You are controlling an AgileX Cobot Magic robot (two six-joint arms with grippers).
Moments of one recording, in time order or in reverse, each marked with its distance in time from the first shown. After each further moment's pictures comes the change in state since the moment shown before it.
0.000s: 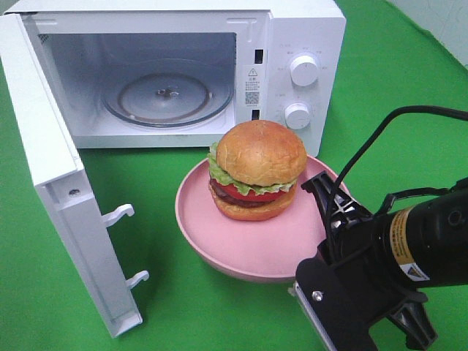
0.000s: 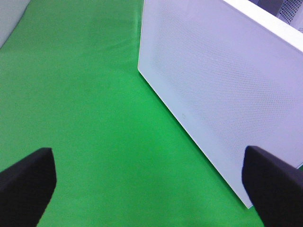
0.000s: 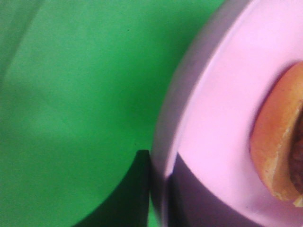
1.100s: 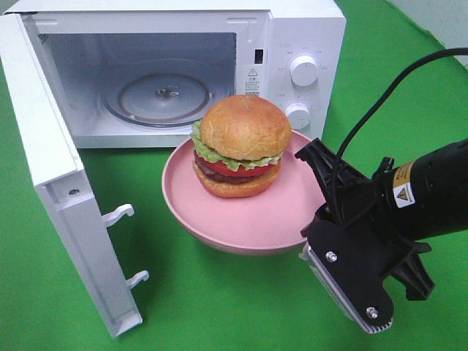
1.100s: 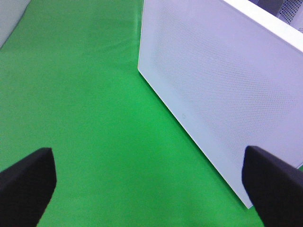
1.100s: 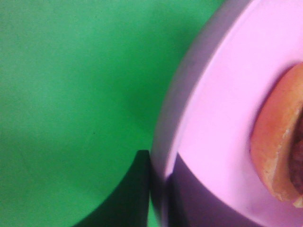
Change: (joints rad) left arm 0.000 0.000 0.000 0.000 0.000 0.000; right arm -0.160 0.005 -0.089 0.551 -0.002 -0.794
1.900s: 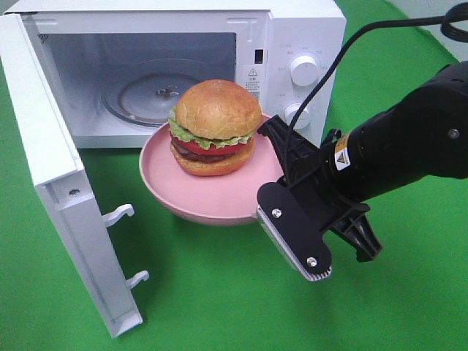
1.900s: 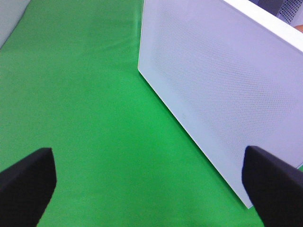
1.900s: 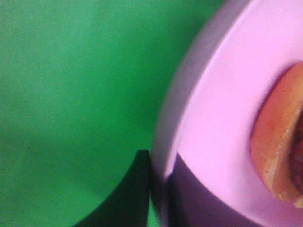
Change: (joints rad) left arm 0.000 0.000 0.000 0.000 0.000 0.000; right arm 0.000 0.186 -0.181 0.000 -0.002 0.000
